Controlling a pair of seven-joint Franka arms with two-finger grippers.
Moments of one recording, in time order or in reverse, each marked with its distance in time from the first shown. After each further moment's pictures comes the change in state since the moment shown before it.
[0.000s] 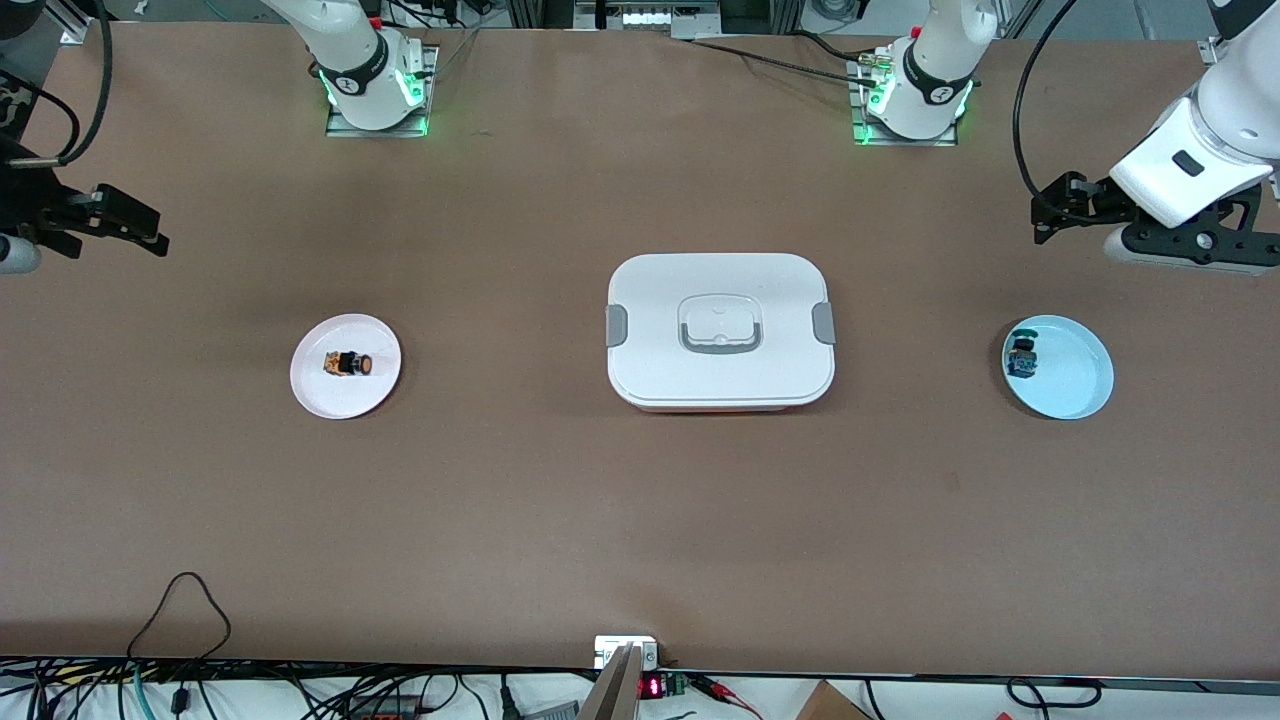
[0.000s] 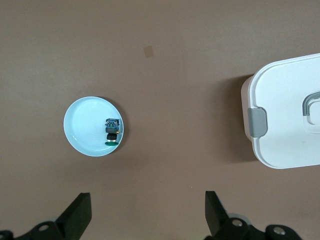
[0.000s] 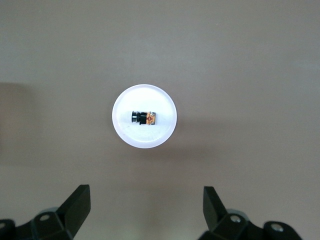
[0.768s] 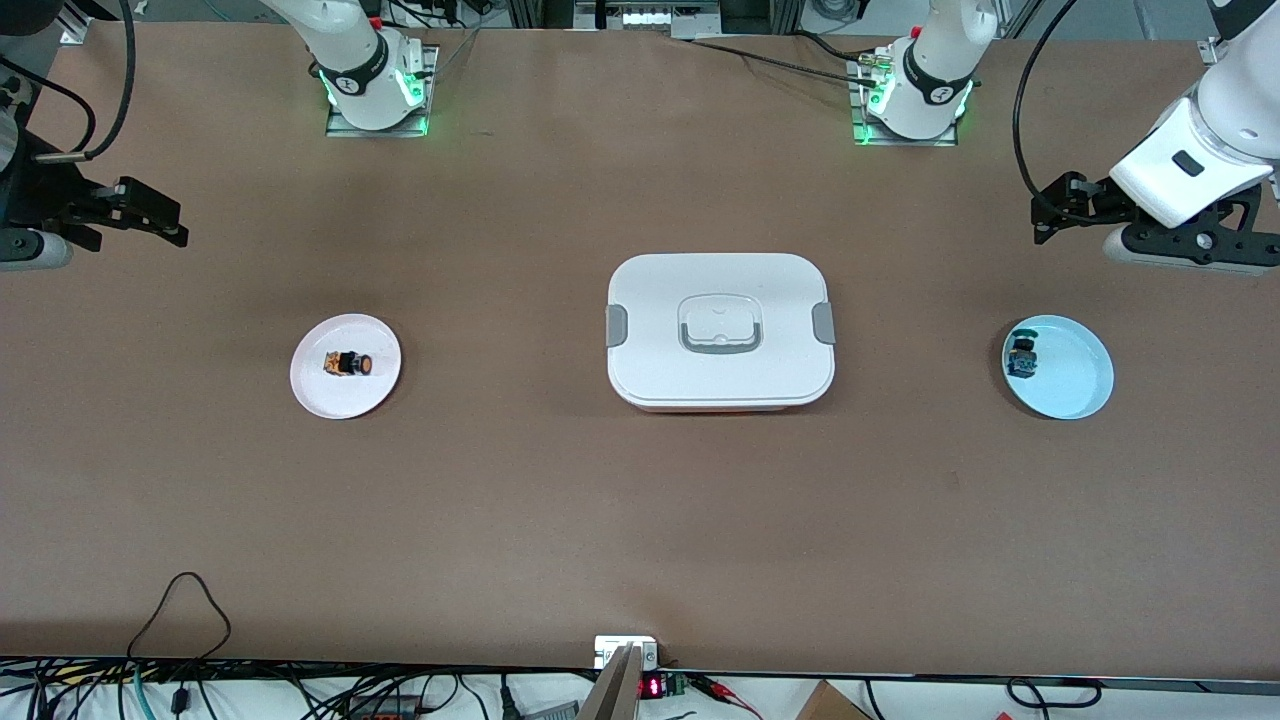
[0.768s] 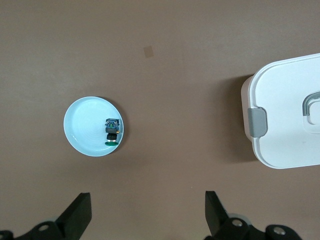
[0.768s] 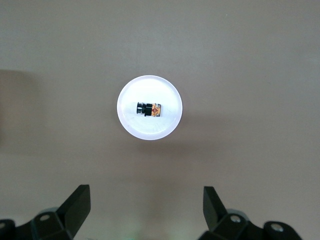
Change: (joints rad) left arm 0.000 0.000 0.000 0.000 0.000 0.000 0.000; right arm 0.016 0.000 0.001 0.003 0.000 -0.034 0.000
